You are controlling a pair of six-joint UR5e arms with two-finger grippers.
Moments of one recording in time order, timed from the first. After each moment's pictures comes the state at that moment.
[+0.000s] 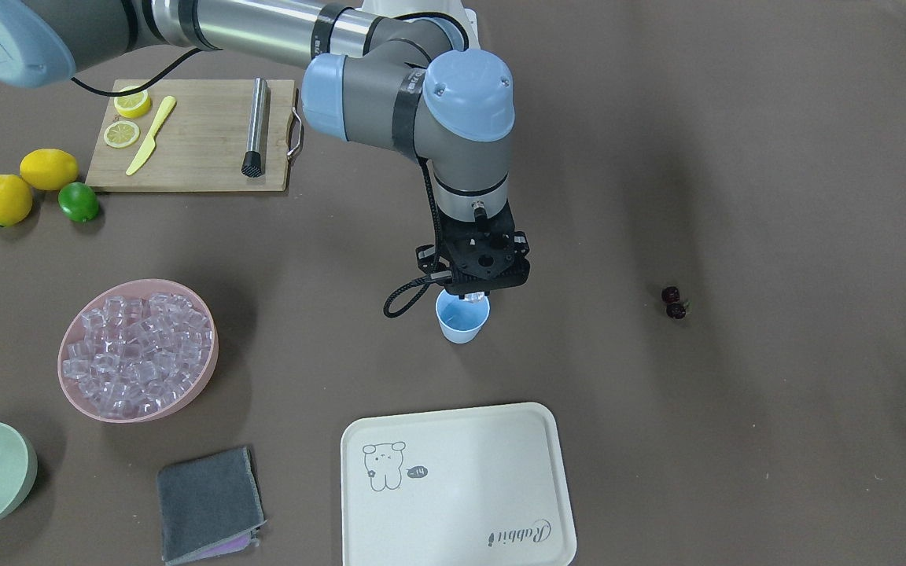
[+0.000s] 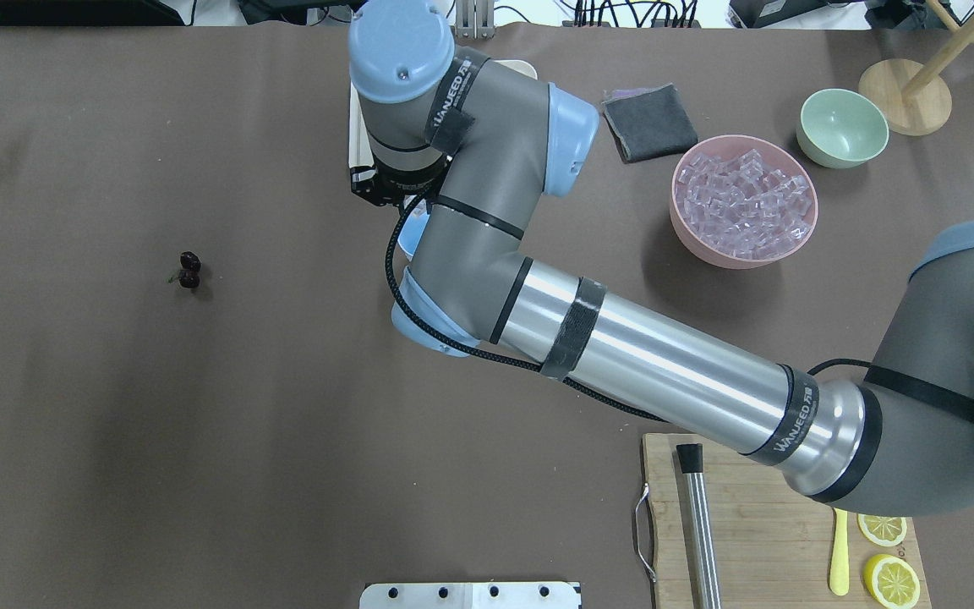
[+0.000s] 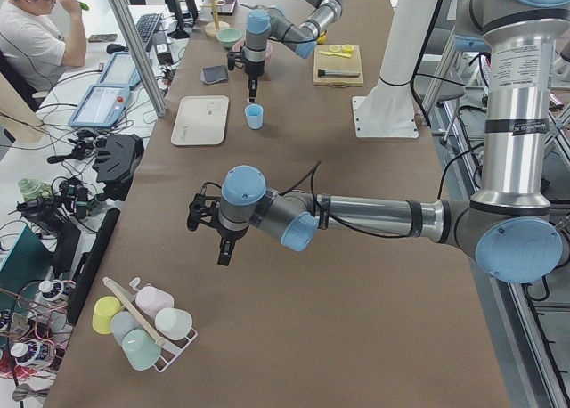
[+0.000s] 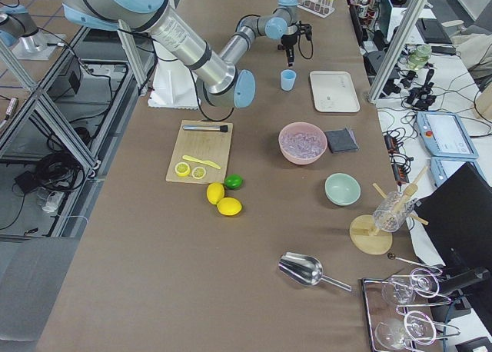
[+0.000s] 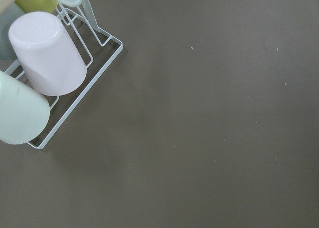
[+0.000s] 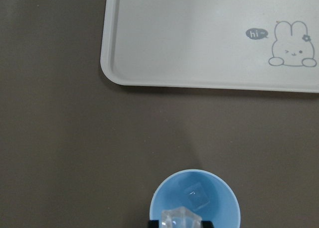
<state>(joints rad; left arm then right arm) -1.48 -1.54 -1.64 -2.05 -2.36 -0.36 0.59 -0.45 1.21 -1.51 1.84 1.07</state>
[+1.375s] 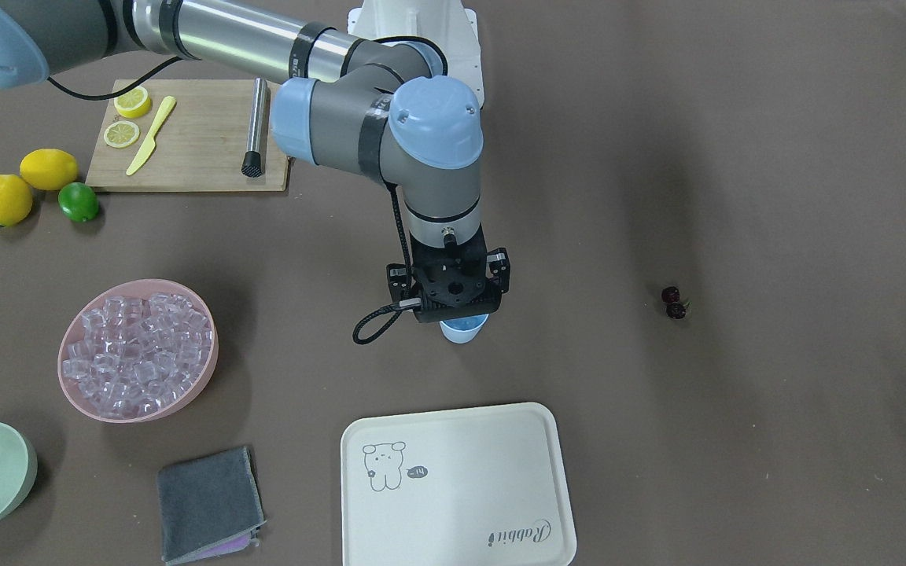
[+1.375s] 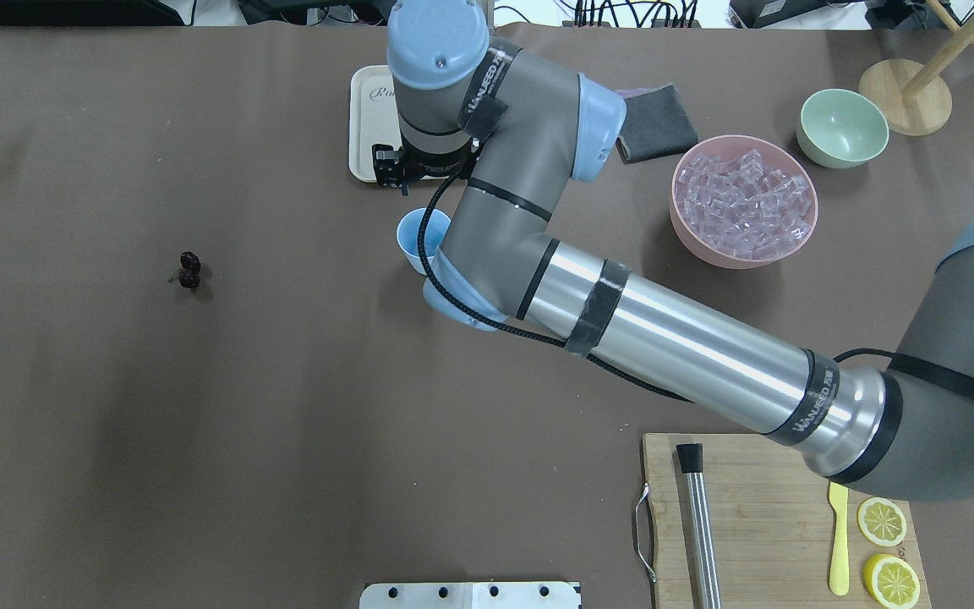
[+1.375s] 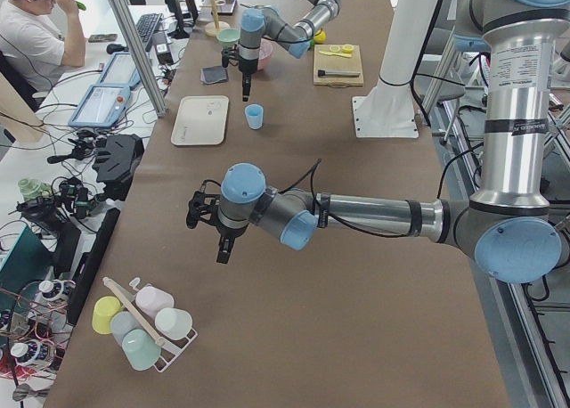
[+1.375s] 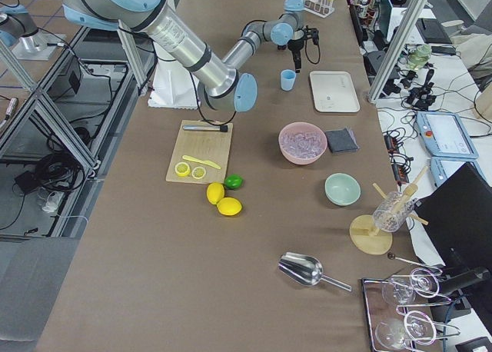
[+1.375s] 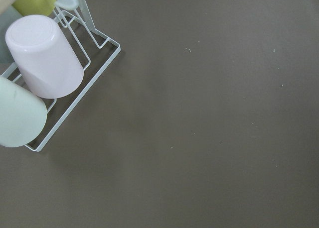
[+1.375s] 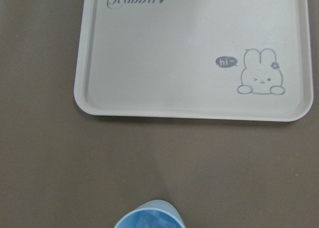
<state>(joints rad) -1.48 -1.55 -1.64 -2.05 -2.36 -0.36 0.68 -0.50 1.25 -1.48 1.91 1.03</state>
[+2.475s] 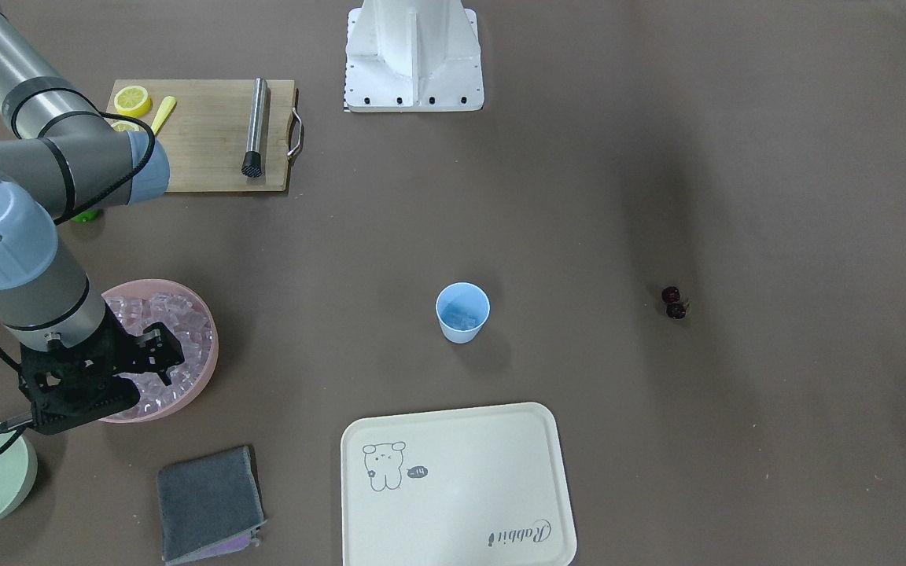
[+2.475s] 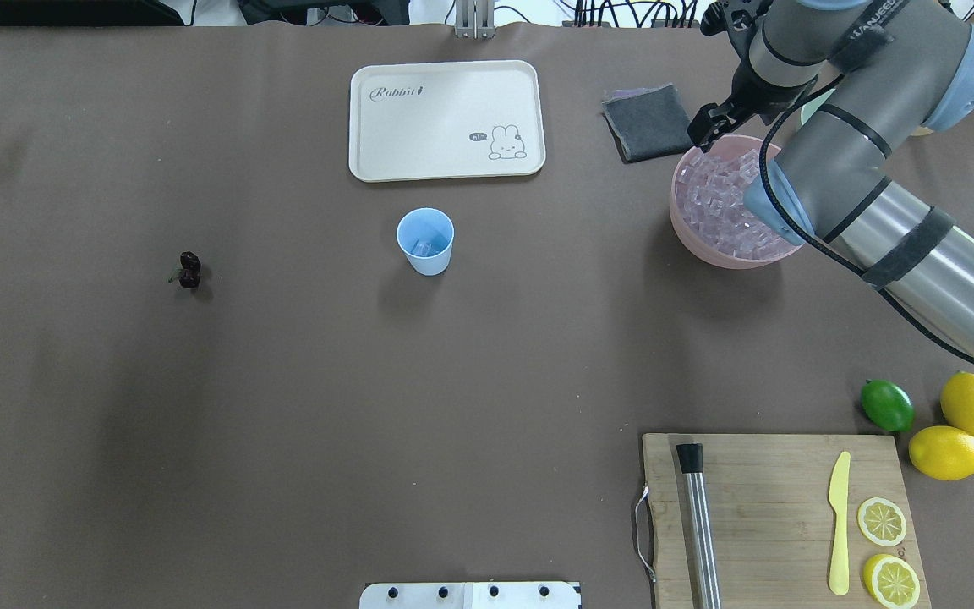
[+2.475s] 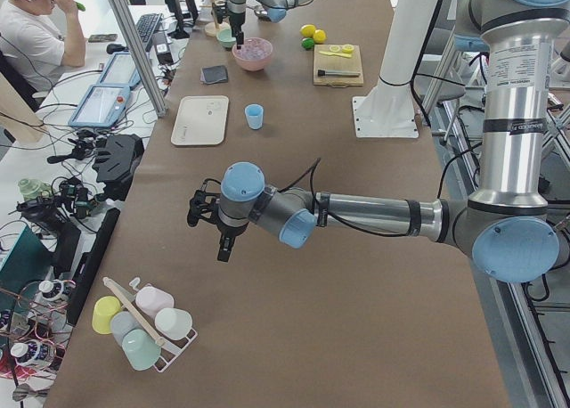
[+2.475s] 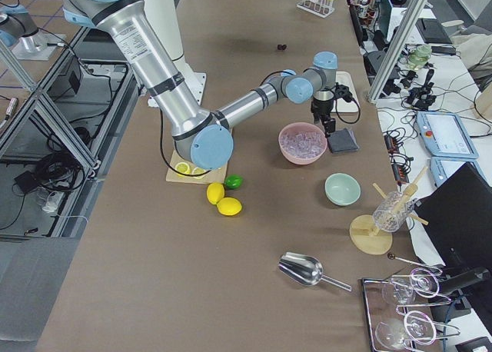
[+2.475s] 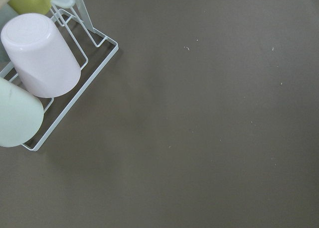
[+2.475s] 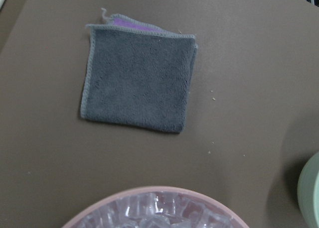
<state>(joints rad) -1.47 -1.55 -1.64 -2.05 -2.36 -0.36 0.98 -0.97 1.44 -1.48 1.98 0.39</state>
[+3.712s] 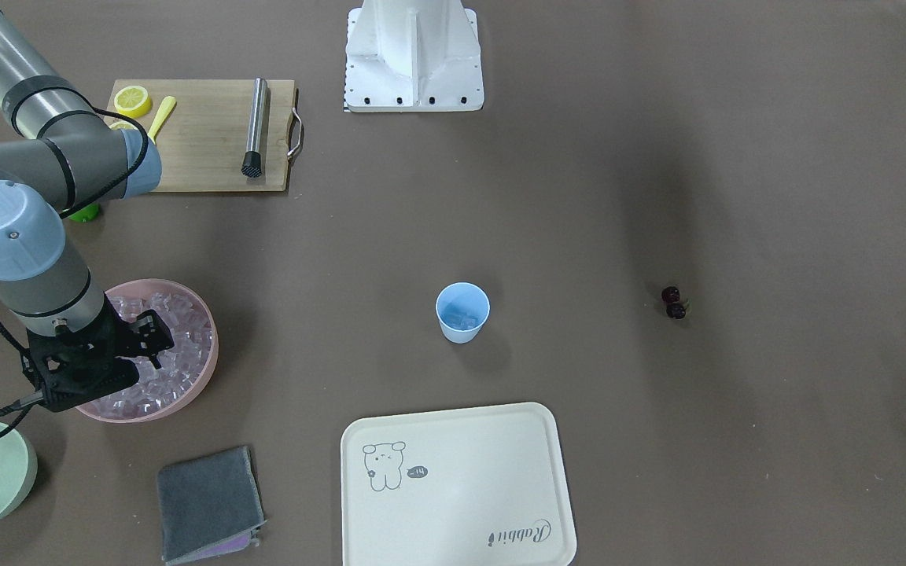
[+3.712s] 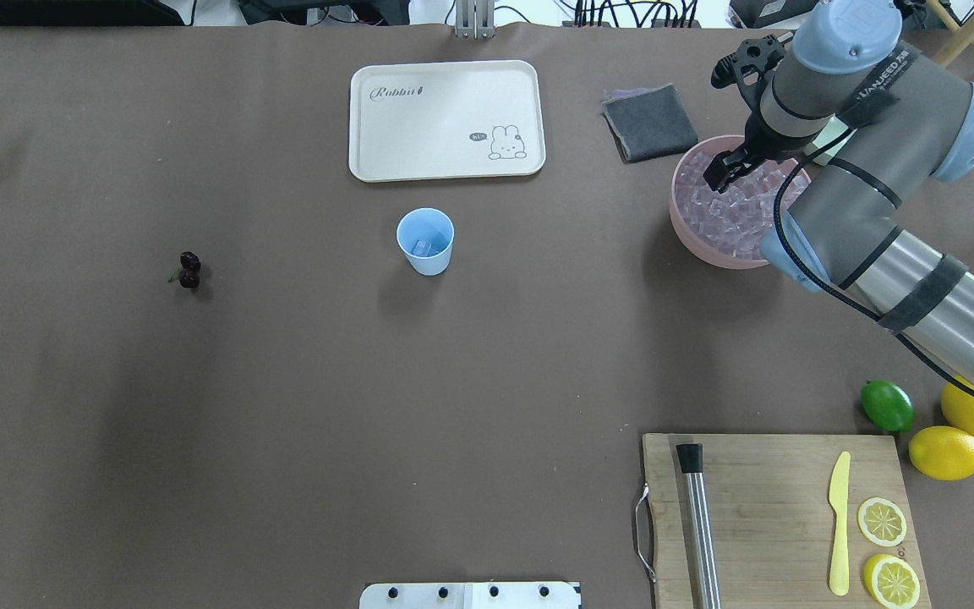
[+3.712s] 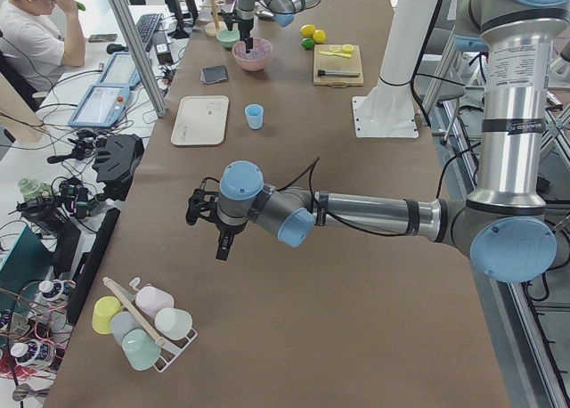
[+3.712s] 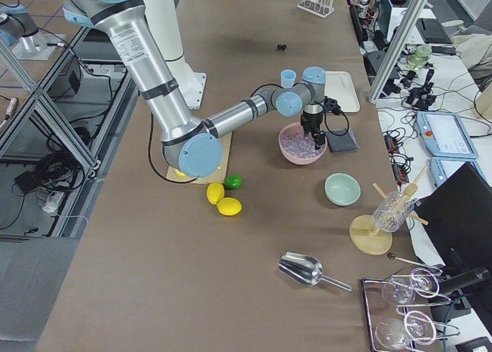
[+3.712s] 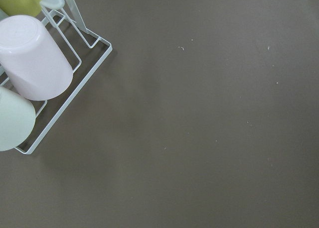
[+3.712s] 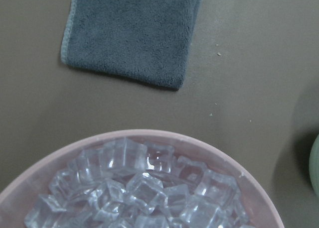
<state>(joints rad) -1.46 -1.56 -1.64 -2.05 -2.36 -0.36 0.93 -1.06 1.47 -1.45 1.96 0.38</state>
